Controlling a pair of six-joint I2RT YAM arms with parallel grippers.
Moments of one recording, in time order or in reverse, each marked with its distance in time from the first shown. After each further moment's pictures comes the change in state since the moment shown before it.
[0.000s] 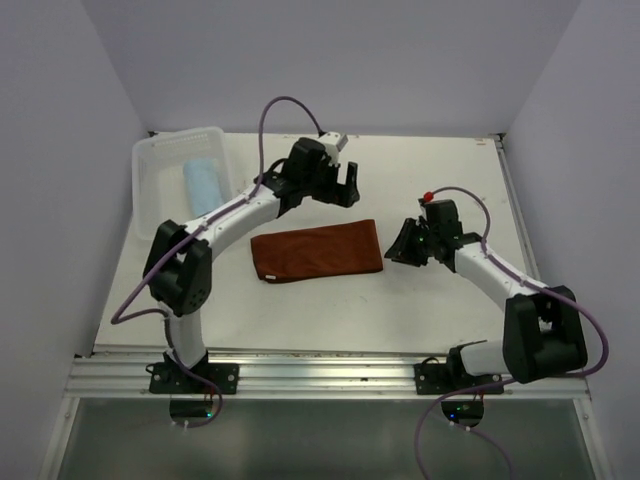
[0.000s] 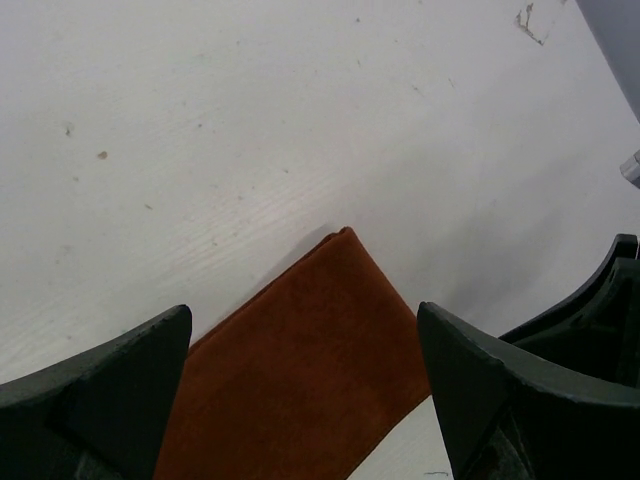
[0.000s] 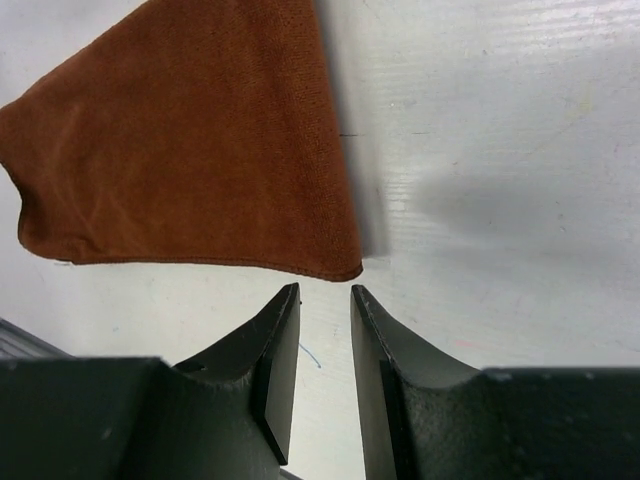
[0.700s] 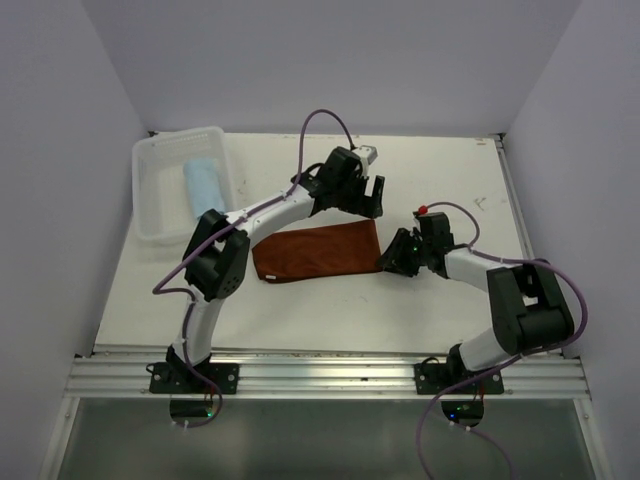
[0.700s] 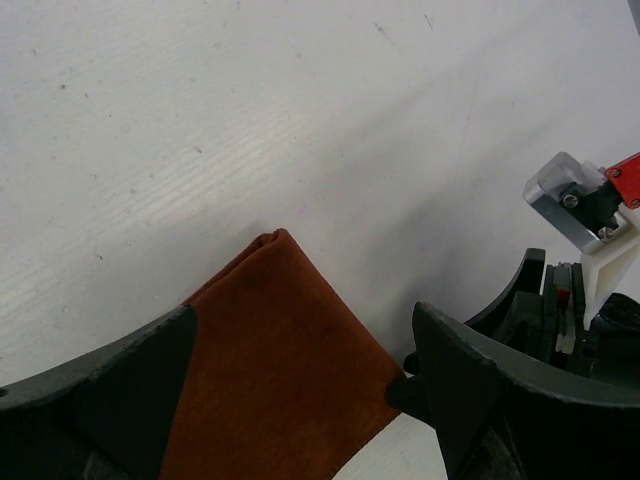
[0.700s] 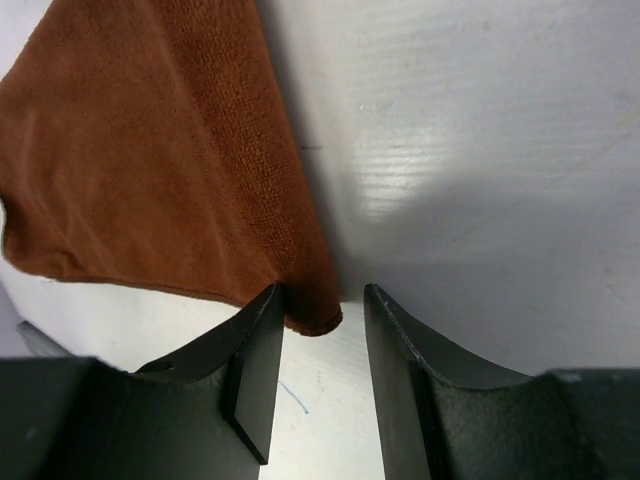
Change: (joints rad) left arm -0.100 0.274 0.256 -0.110 0.013 -0.069; right arm 0.000 0.153 -0.114 0.268 -0.061 0.082
